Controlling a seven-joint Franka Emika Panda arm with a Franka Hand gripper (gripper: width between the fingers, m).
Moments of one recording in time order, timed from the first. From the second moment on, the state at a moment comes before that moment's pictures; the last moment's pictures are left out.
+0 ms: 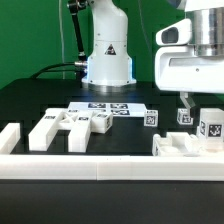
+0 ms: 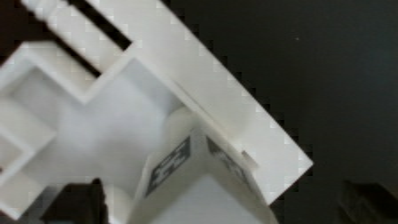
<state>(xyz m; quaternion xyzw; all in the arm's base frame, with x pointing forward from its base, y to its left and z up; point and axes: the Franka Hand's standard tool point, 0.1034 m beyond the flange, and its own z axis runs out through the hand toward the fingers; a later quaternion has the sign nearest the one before) 0.623 0.132 0.080 -0.96 0.29 -0.01 0.06</state>
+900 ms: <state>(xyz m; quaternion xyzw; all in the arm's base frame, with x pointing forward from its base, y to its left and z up) 0.625 0.128 0.081 -1.00 -0.03 -0.03 0.03</state>
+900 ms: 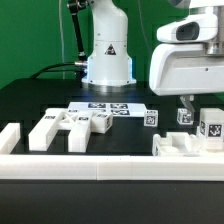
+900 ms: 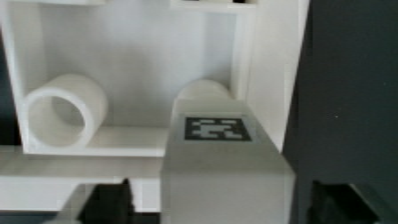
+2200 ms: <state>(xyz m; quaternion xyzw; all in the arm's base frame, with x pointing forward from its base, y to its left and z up) 0.624 0.123 0.079 -0.91 0.41 -0.02 0.06</state>
